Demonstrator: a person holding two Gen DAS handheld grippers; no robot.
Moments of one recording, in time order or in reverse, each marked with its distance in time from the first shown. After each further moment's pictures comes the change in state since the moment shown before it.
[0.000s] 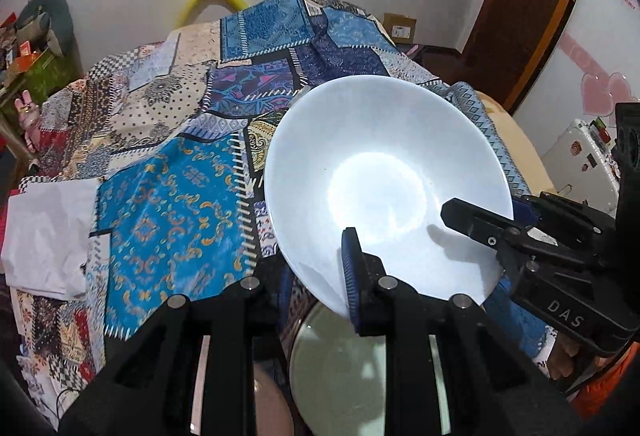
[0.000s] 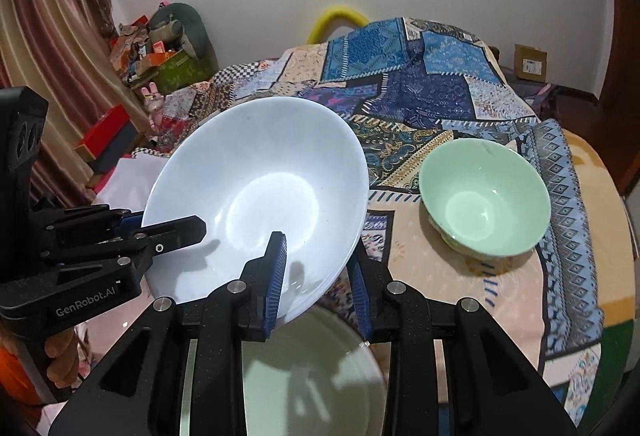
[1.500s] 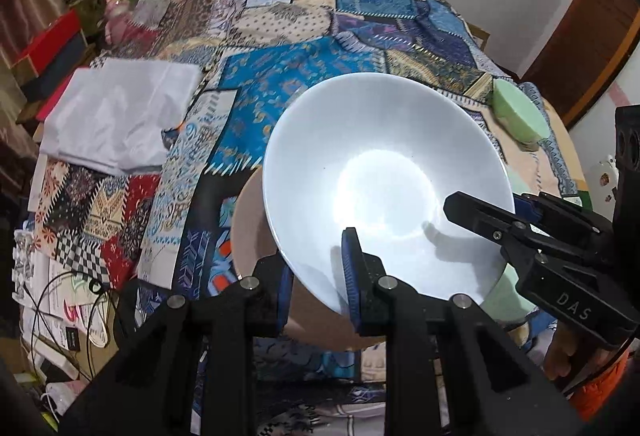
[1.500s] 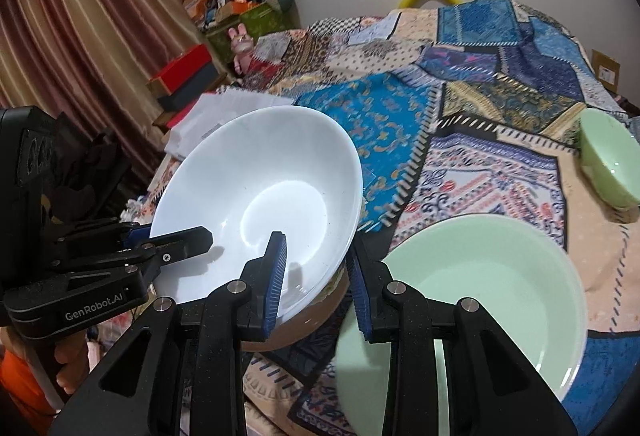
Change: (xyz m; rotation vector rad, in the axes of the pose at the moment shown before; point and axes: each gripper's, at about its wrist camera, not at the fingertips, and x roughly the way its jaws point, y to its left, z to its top) left arm -0.062 0.112 -0.144 -0.272 0.061 0.112; right arm 0.039 0.128 -0.064 -0.137 0.113 0.207
